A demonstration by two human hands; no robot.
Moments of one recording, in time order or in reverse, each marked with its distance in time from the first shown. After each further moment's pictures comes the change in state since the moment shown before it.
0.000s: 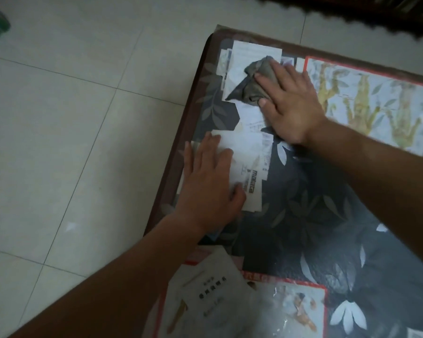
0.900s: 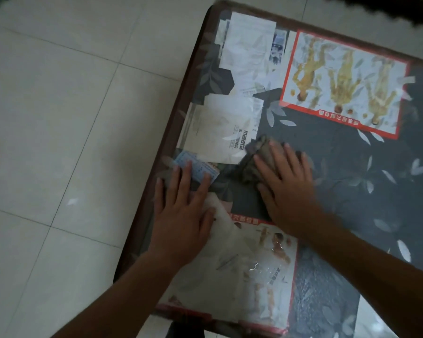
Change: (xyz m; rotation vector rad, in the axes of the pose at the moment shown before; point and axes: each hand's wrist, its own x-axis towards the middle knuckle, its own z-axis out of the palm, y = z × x) left_hand -0.155 0.014 0.008 0.136 -0.133 -0.150; right_hand -0.228 -0.064 0.035 -0.026 0.001 -0.030
